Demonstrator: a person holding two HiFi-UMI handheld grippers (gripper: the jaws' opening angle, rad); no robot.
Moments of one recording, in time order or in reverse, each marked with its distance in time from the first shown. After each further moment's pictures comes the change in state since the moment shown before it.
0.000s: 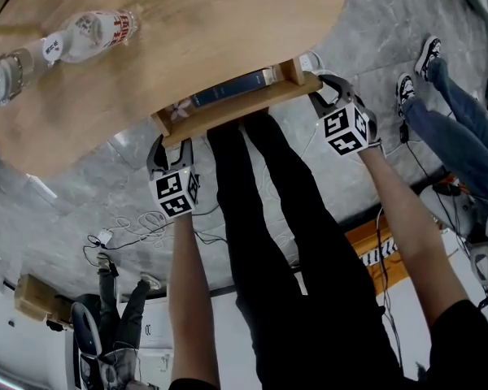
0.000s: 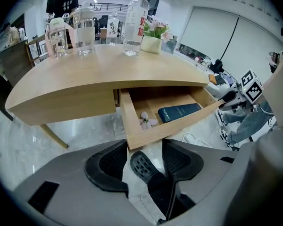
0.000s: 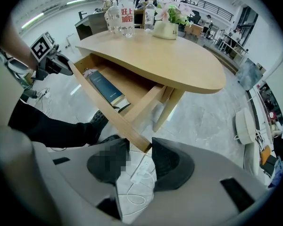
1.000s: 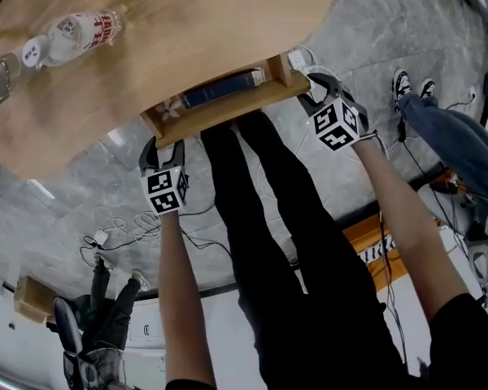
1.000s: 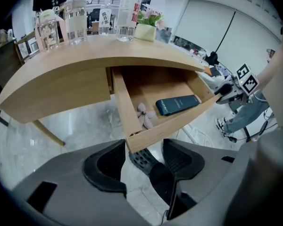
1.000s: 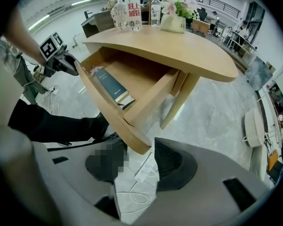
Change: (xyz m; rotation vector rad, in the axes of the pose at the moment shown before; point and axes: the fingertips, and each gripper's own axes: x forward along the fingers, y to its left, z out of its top) left arm 0.013 -0.005 -0.029 0.056 0.078 -0.048; right arm 0.014 0.015 -0.019 -0.044 0.009 0.082
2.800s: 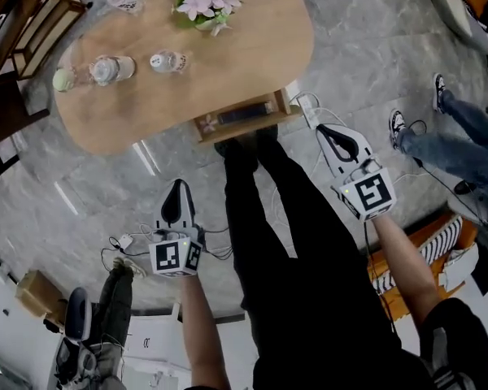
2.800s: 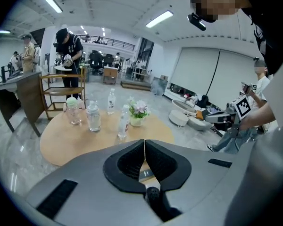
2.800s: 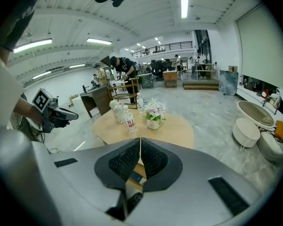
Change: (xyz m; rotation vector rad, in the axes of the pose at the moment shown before) left arm -0.341 -0.068 0.184 -0.062 -0.502 0.013; right arm -0.359 -0.010 0.165 0.291 -0.675 -0.055
